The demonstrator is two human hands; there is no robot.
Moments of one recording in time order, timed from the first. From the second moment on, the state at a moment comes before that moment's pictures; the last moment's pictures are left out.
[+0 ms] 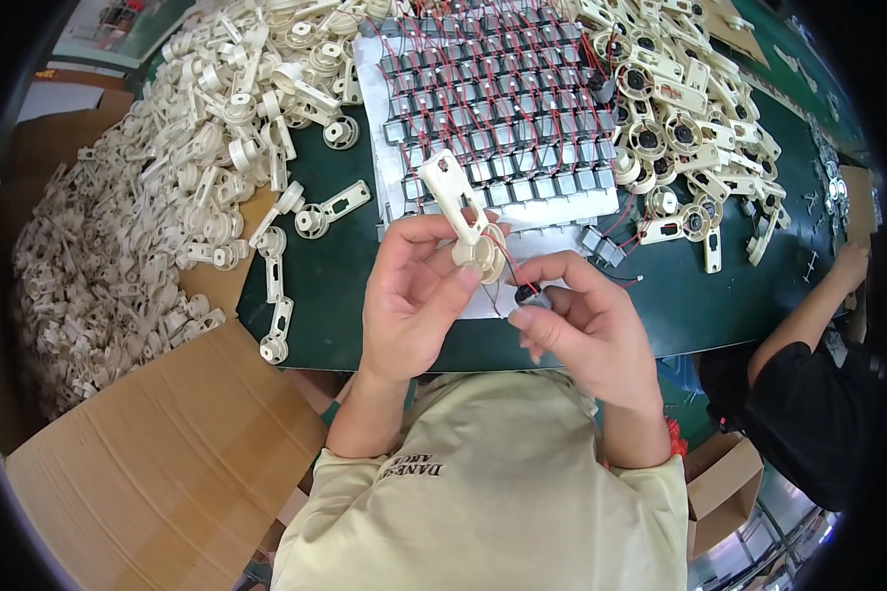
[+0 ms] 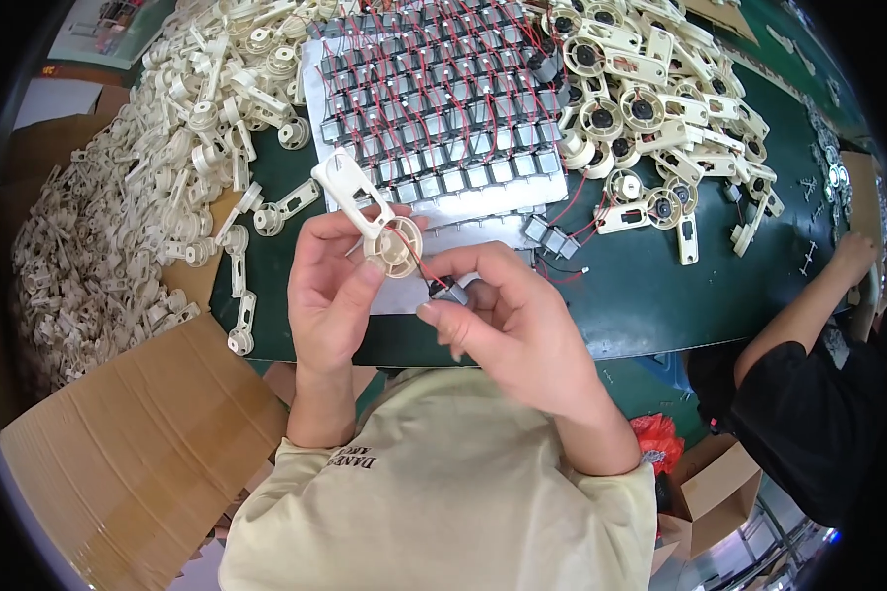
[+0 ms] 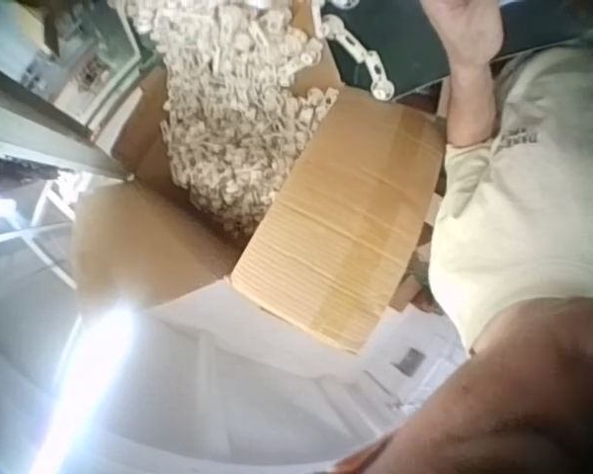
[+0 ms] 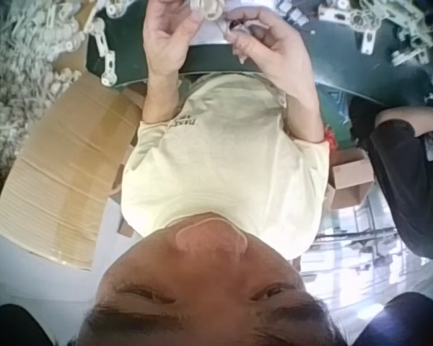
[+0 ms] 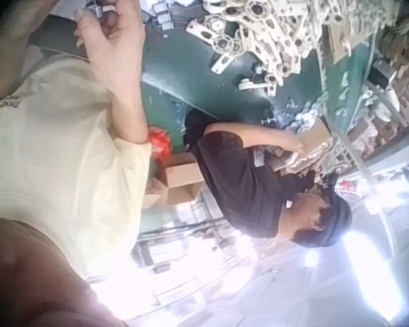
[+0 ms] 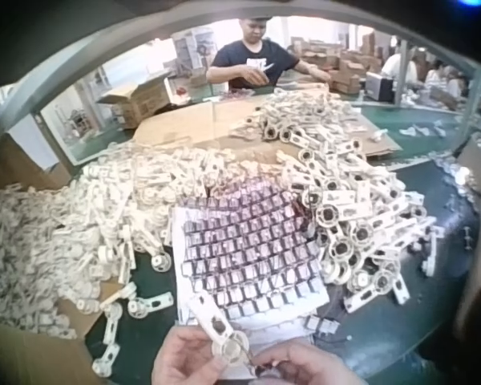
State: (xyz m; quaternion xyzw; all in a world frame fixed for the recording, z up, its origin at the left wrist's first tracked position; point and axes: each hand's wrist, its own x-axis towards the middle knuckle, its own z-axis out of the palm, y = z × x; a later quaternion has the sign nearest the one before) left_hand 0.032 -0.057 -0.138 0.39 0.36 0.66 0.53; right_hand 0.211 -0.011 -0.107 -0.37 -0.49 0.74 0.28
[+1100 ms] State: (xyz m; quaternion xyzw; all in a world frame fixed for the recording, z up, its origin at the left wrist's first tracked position) left_hand 0.048 -0.056 -0.130 0.27 0.30 0.62 0.67; right_hand 0.210 -0.007 -0.106 -0.33 -0.73 0.39 0.46
